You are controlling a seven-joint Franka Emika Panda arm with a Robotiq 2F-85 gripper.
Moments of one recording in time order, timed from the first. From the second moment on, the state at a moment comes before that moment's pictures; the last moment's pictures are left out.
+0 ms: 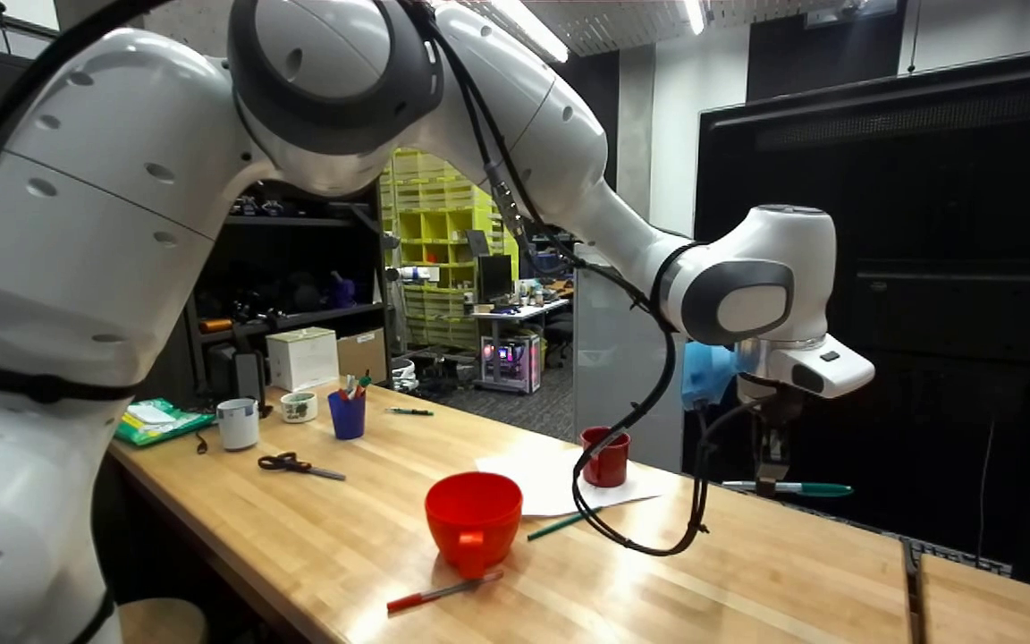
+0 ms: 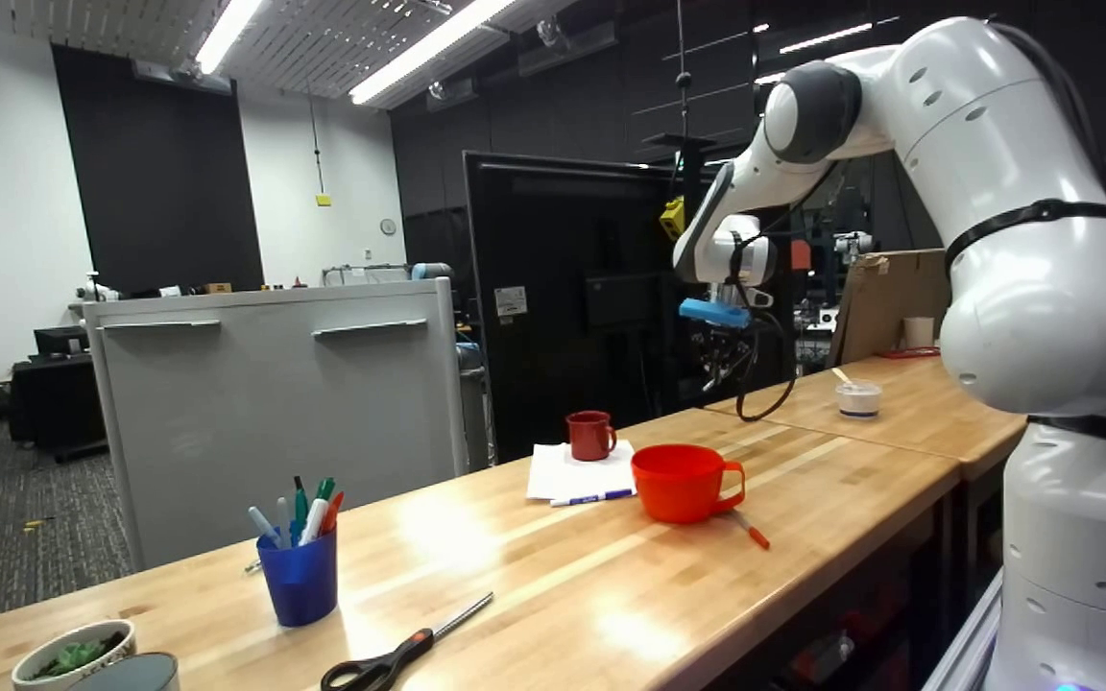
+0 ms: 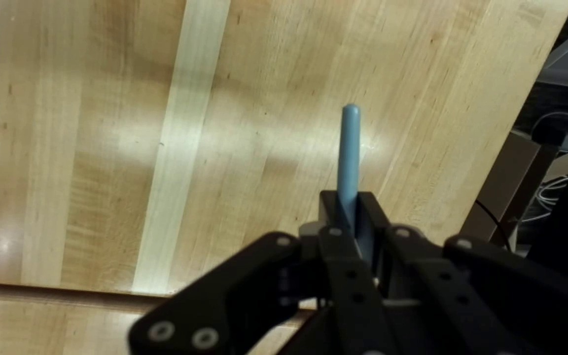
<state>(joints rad) -0.35 0.47 -0.30 -1.71 0.34 2.34 0.56</state>
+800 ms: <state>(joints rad) -0.19 0.34 -0.21 -1.66 0.17 2.33 0.37</state>
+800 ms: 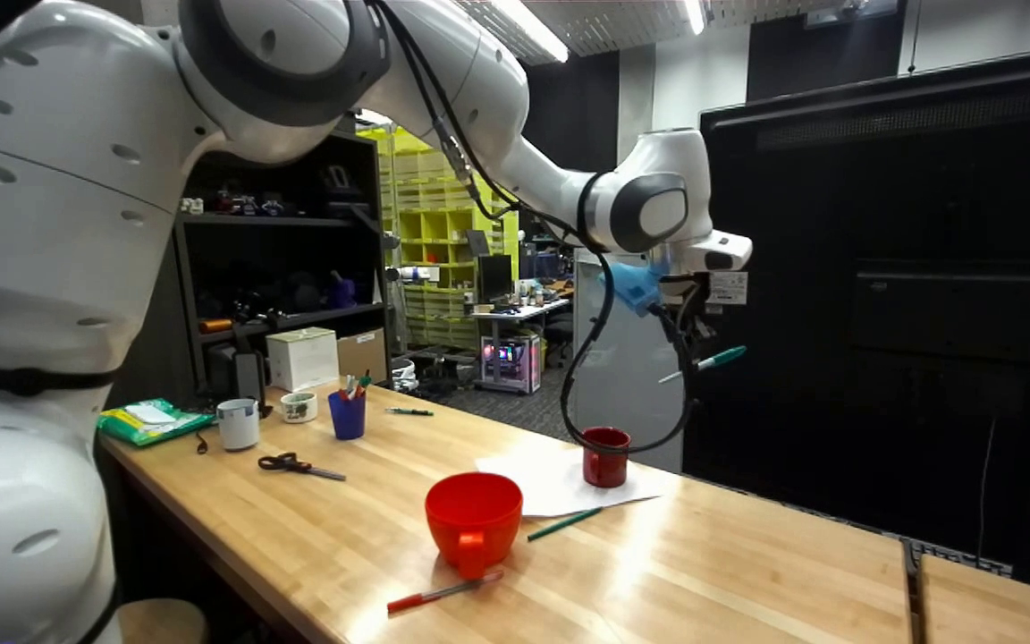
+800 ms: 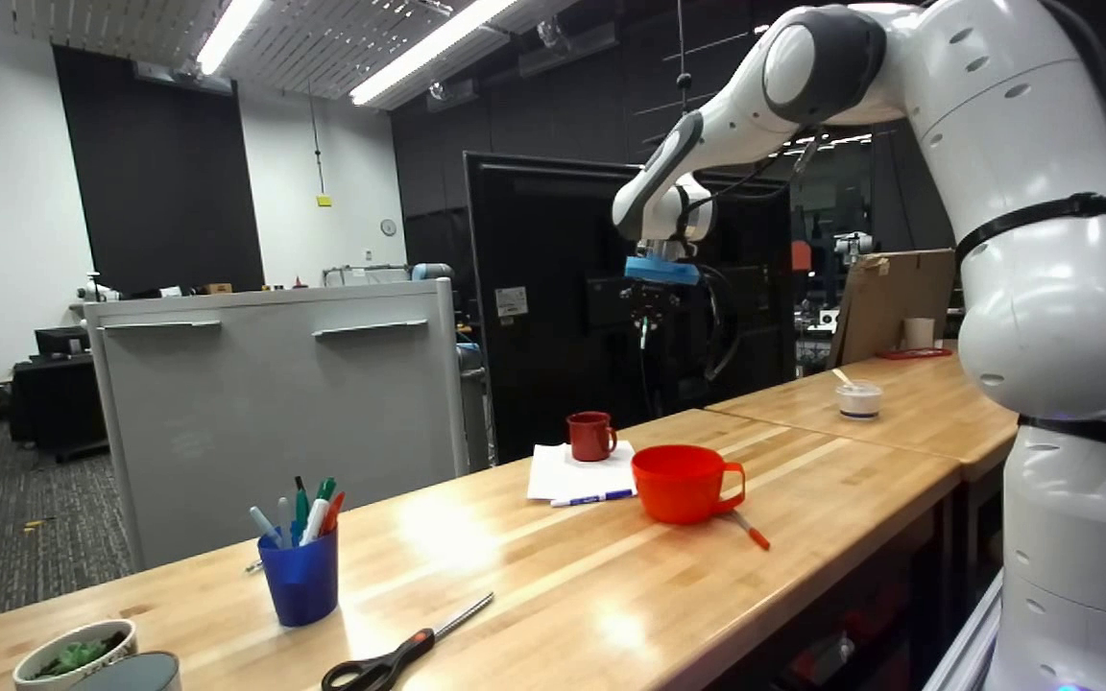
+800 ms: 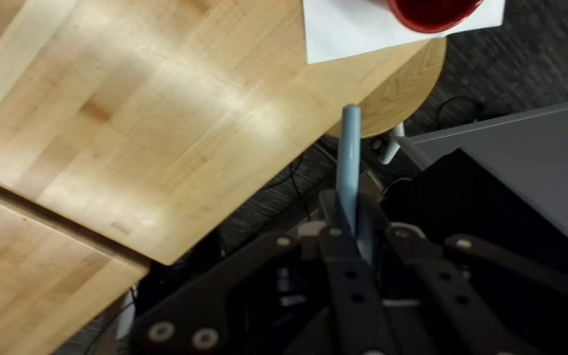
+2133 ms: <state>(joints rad) 0.05 0.18 0.03 -1.85 -0.14 2.24 -0.03</state>
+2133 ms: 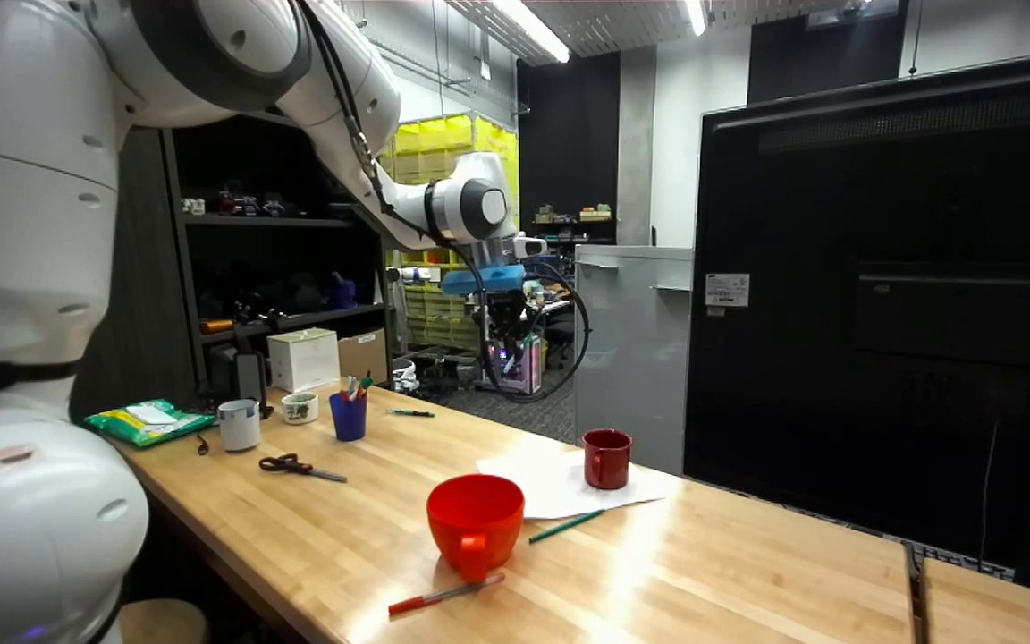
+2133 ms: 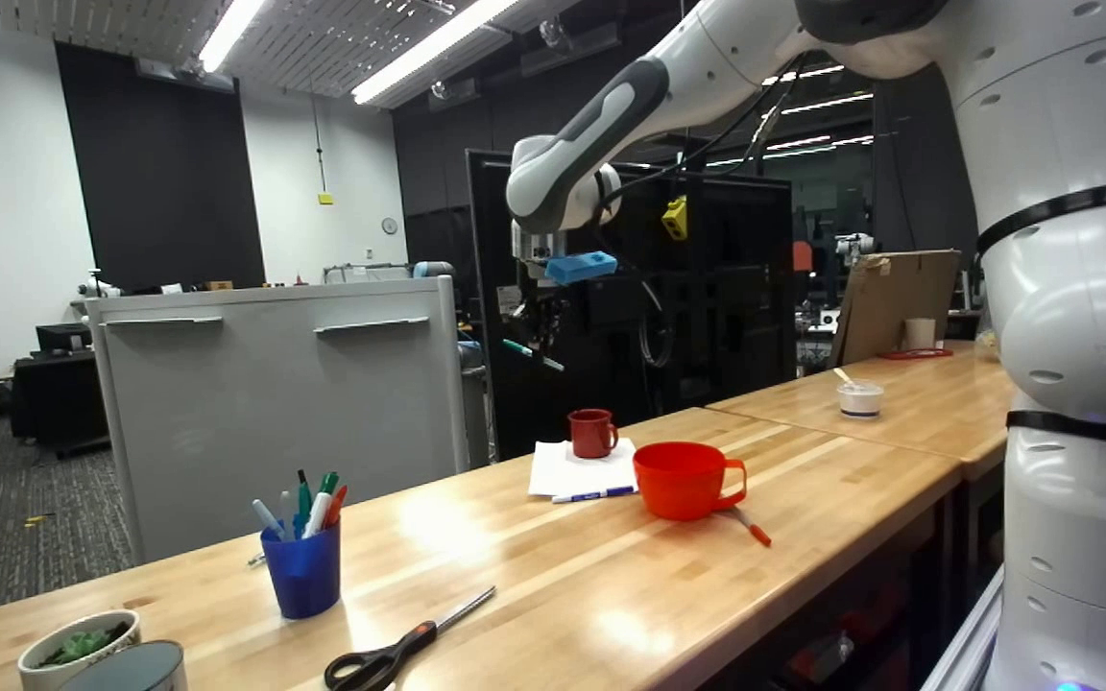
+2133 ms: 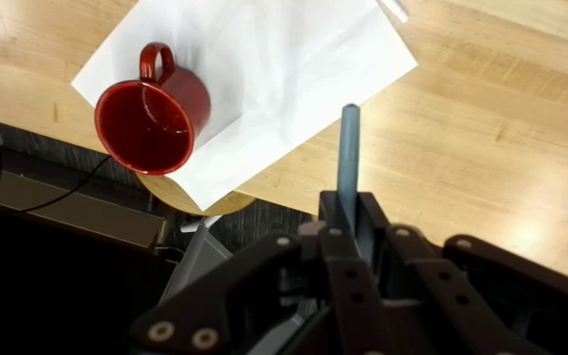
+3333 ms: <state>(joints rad) 0.08 0.23 0.07 -1.76 -0.16 2.24 -0.09</state>
